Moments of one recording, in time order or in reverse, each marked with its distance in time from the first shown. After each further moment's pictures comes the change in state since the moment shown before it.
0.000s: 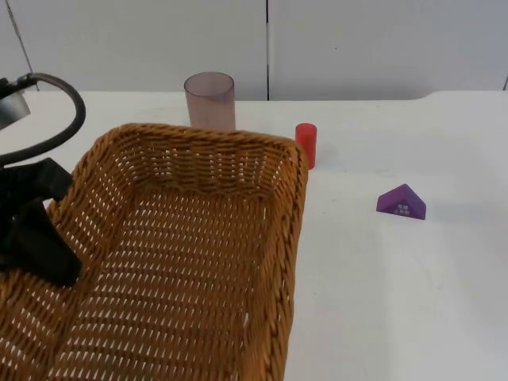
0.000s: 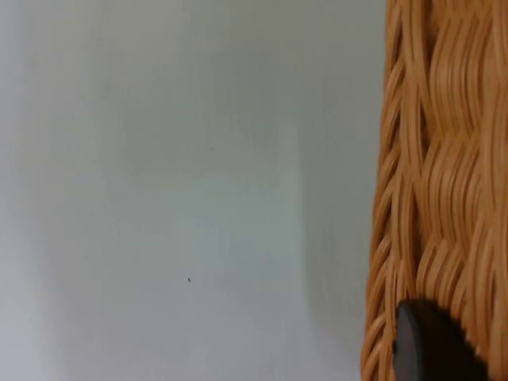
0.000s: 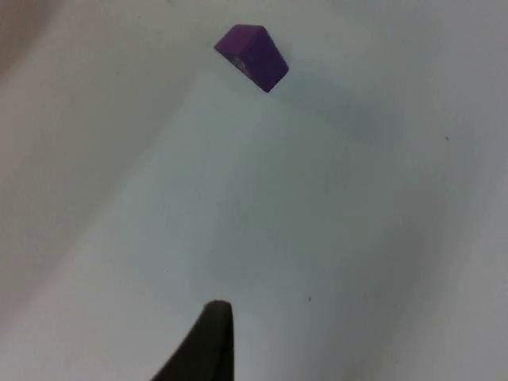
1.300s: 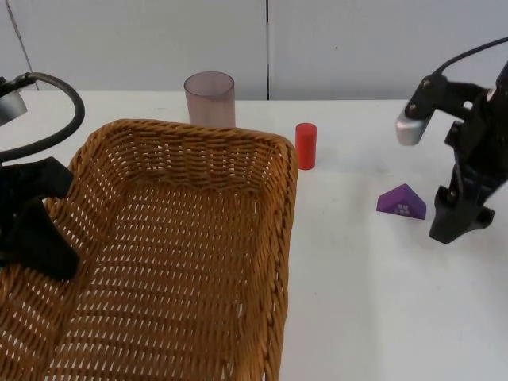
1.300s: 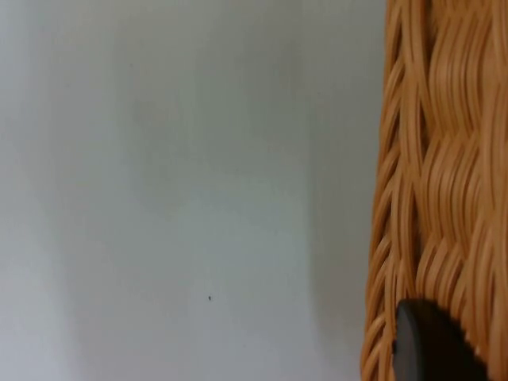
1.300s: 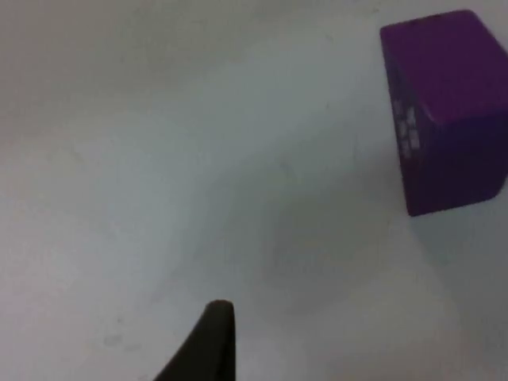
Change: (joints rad) right arm 0.177 0.978 -0.450 -0.077 -0.193 -0.423; left arm 0.000 0.000 0.000 0.002 -0.046 -0.014
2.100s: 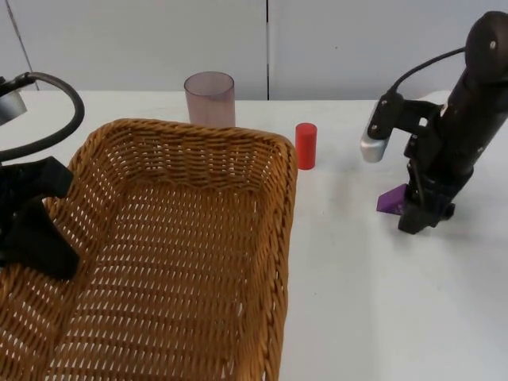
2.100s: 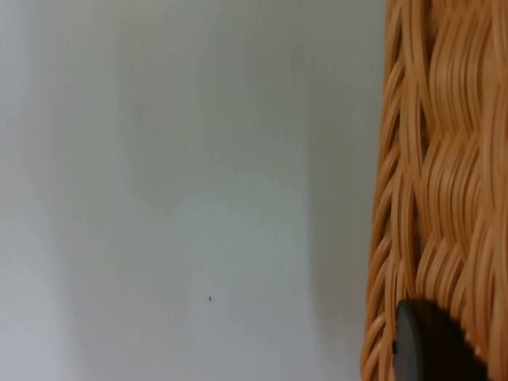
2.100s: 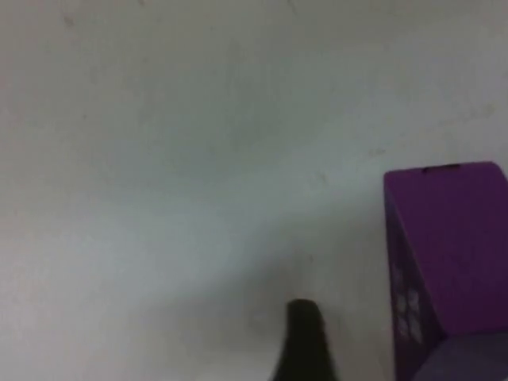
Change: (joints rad) right arm 0.037 0.168 -0.162 0.016 -0.018 -0.088; left arm 0.000 0.000 0.000 0.000 0.000 0.000
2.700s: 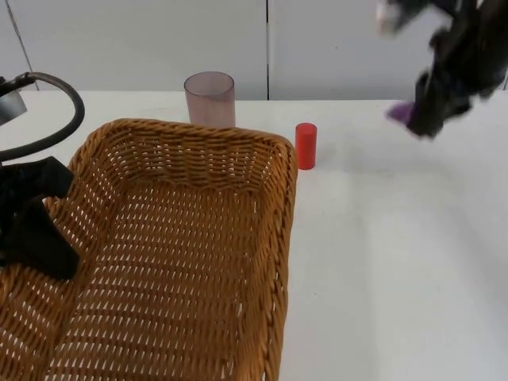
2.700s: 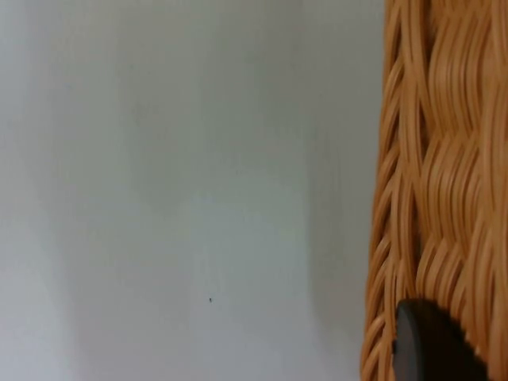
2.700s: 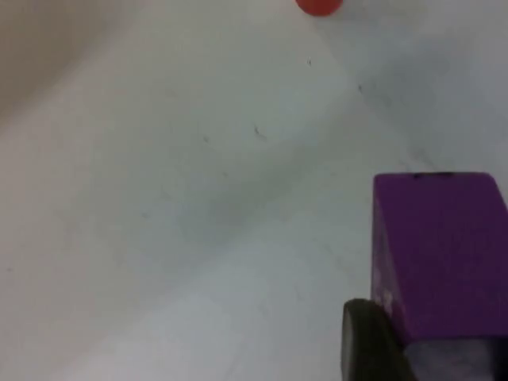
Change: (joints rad) right arm 0.040 -0.326 0.000 0.008 0.154 0.411; left arm 0.000 0.000 0.000 0.000 -0.002 -0.002
